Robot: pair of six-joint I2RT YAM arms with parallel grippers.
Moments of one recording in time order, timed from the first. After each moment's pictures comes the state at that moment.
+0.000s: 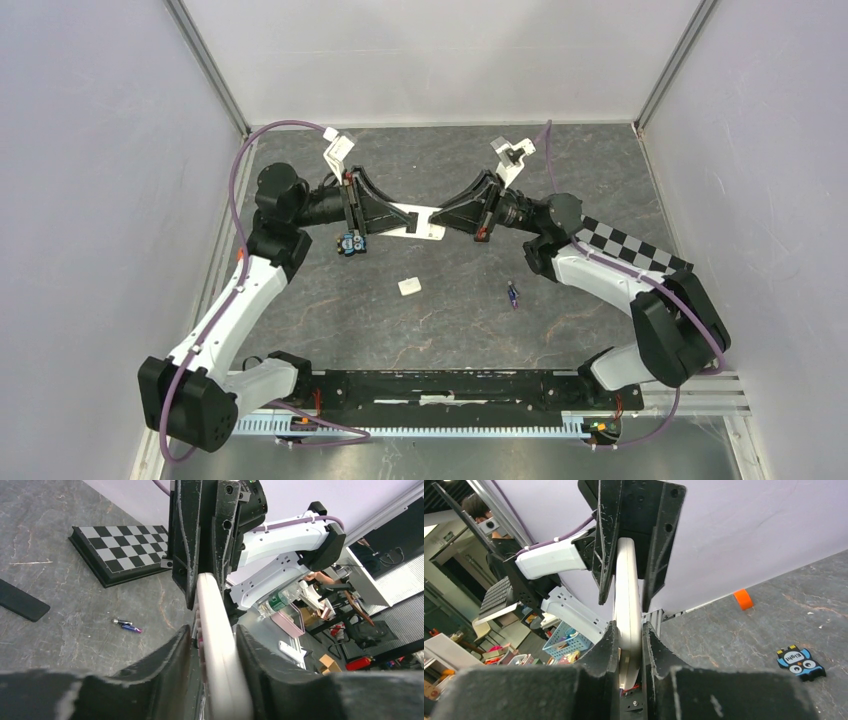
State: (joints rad) left arm -0.31 1.10 0.94 0.27 1.10 -0.75; right arm 0.55 1.44 0.79 1.23 -0.88 1.02
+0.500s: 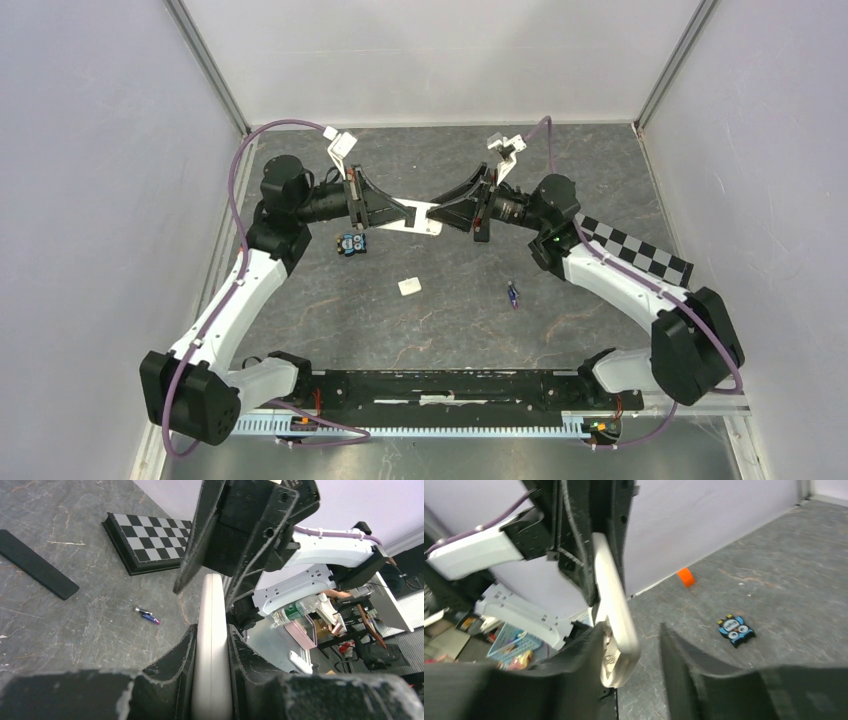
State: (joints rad) left arm -0.30 1.13 0.97 0.12 1.04 -0.68; right arm 0.54 1.37 0.85 0.81 -0.81 0.73
